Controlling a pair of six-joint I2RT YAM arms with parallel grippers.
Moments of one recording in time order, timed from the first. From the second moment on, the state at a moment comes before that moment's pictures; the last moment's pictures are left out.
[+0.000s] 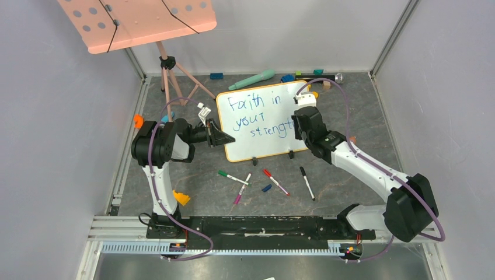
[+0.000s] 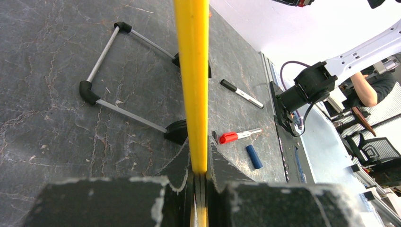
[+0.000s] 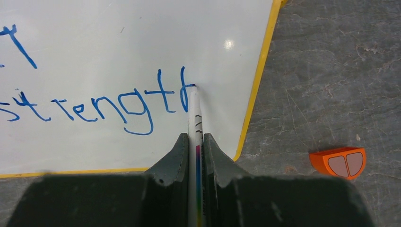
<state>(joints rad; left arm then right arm) -0.10 2.07 0.68 1.47 1.31 -0.74 0.57 1.30 0.91 -0.21 0.42 0.16</state>
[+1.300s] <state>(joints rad) -0.10 2.07 0.68 1.47 1.31 -0.74 0.55 1.16 0.80 -0.24 0.37 0.20</state>
